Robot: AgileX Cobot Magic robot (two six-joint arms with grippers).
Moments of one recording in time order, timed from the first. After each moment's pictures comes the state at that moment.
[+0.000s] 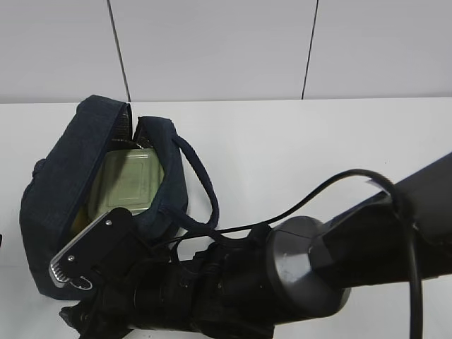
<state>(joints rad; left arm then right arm) -0.08 0.70 -0.36 -0.60 0.54 0.68 0.98 2.09 -1.06 -0.31 -0.37 0.30</state>
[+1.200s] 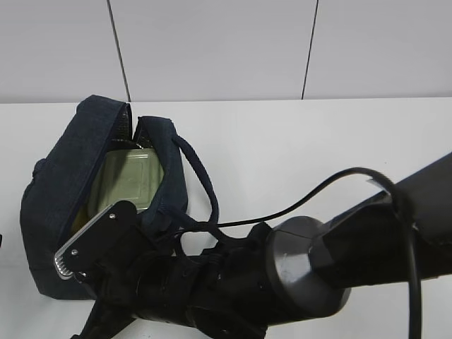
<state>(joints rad) -0.08 0.70 -0.36 -0.60 0.54 0.68 0.98 2.09 -1.06 -0.10 -0.37 0.07</state>
